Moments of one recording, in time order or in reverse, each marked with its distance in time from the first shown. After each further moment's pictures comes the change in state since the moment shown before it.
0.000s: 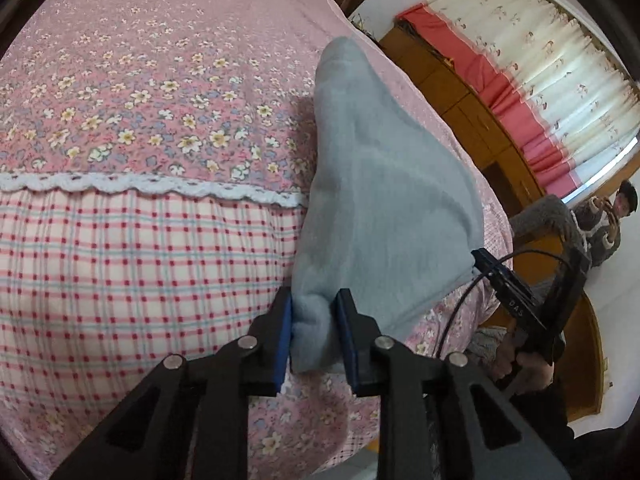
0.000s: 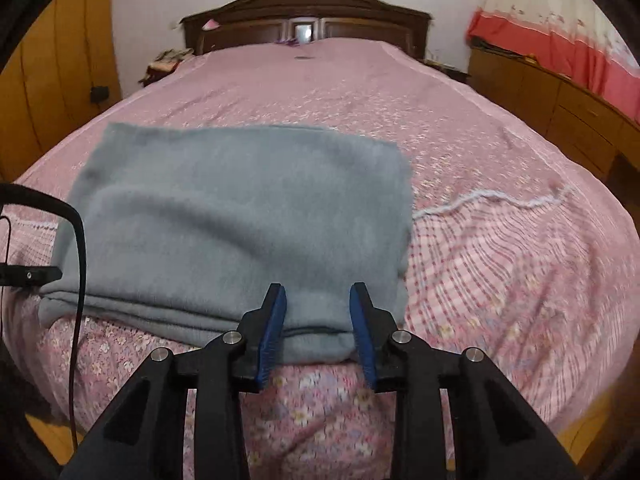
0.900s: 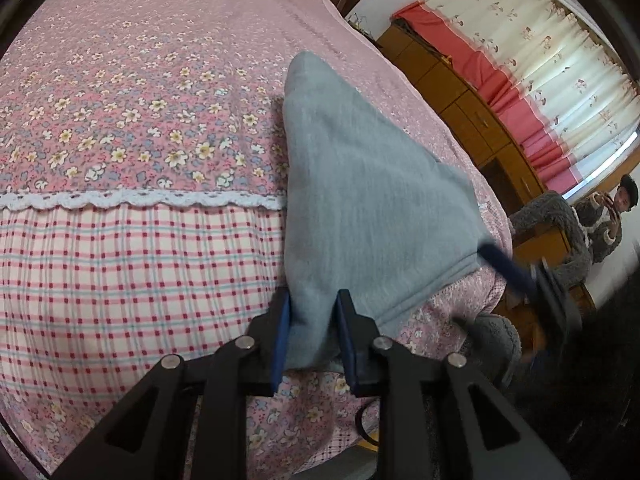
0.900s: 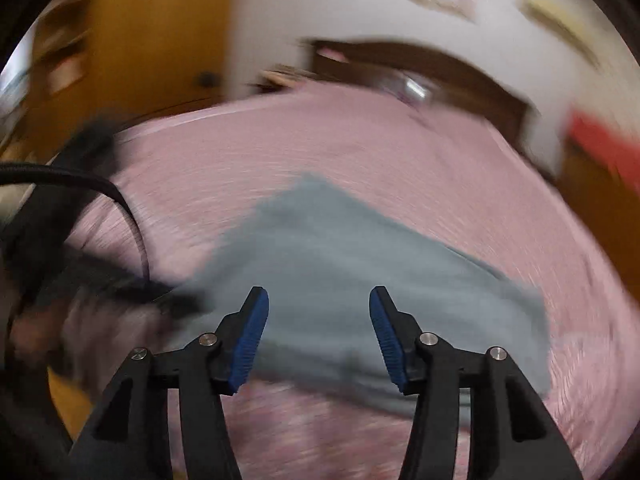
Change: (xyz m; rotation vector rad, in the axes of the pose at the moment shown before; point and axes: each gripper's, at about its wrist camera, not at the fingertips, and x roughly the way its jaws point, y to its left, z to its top) left arm -0.029 0.016 -0.015 0.013 -0.004 0.009; right arm -0.064 0.190 -0.017 -0.542 -0.205 0.216
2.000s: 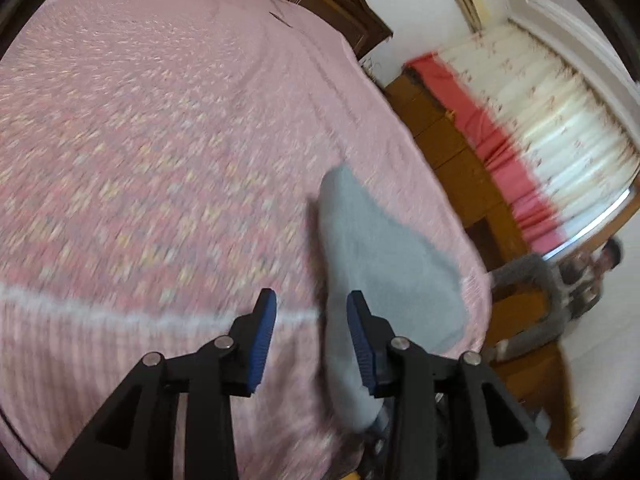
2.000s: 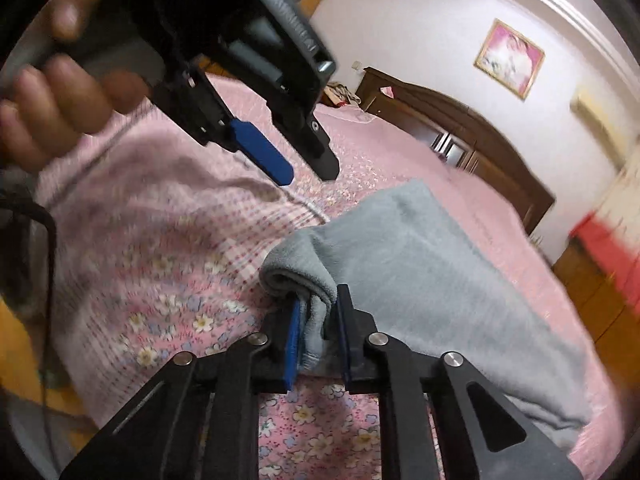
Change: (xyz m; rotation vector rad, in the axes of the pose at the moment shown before) left arm -0.072 0.055 0.058 -0.152 -0.128 -0.114; right arm 0.016 0.095 -0.032 -0.105 -0.075 -0.027
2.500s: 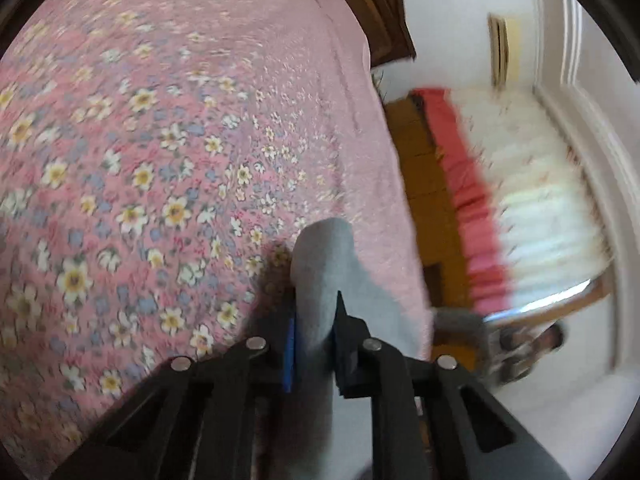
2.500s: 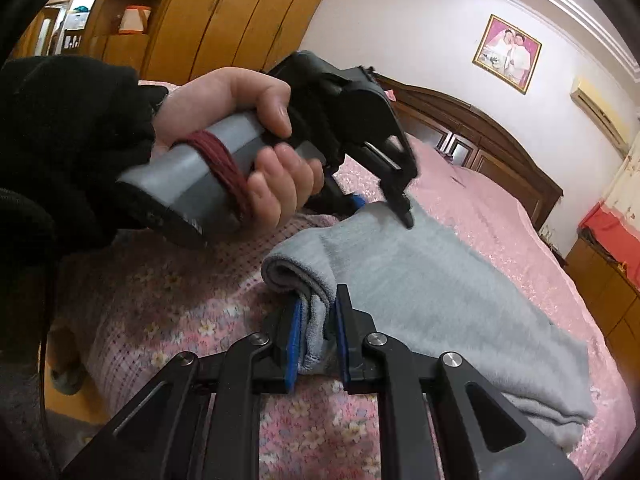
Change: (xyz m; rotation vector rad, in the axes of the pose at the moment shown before) left arm 0.092 0.007 0.035 -0.313 0.035 -0.205; right arm 0.005 -0.010 -0.004 0.017 -0.004 0.028
